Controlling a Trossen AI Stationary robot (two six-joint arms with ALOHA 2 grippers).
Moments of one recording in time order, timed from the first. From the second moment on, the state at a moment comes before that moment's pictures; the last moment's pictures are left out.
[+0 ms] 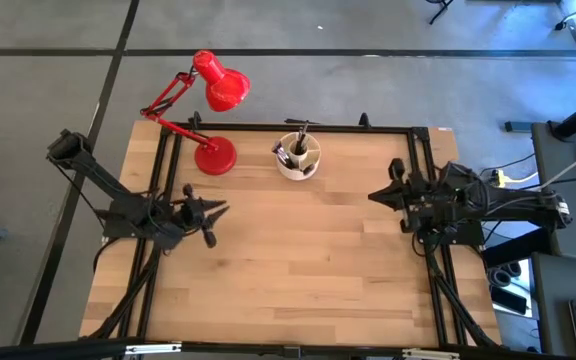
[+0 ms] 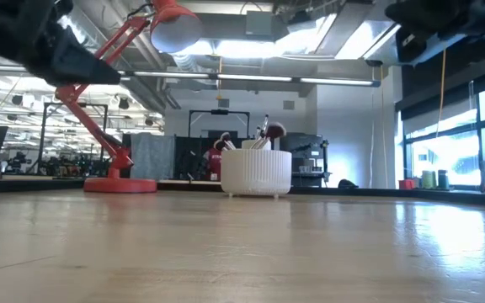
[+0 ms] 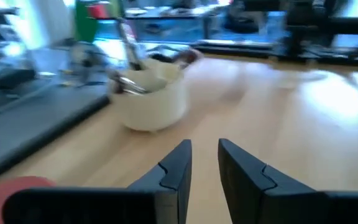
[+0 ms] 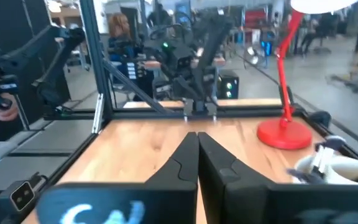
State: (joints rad) left arm -0.62 0.82 0.31 0.01 -1.13 -0.43; right arm -0.08 0.39 0.38 0.02 -0.16 0.05
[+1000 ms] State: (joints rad) left arm -0.74 0.14 0.16 0.13 -0.91 0.29; right arm -0.06 0.03 0.12 0.10 -0.15 0.04
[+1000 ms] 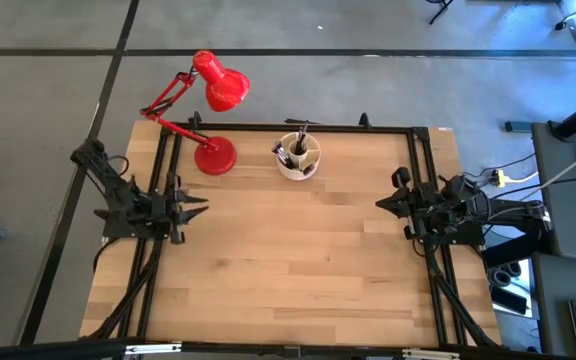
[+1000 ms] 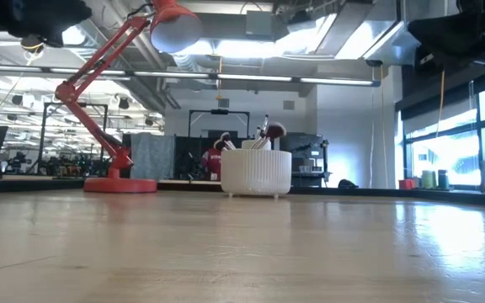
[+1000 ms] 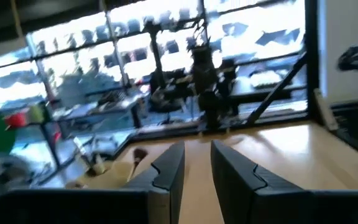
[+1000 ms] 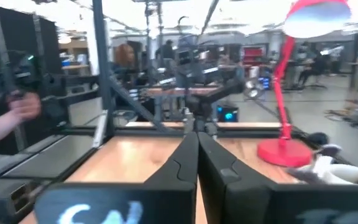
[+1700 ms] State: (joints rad) left arm -0.31 0.00 0.01 0.20 -0.35 0.22; right arm -0.06 0.03 0.08 0.13 -0.05 0.01
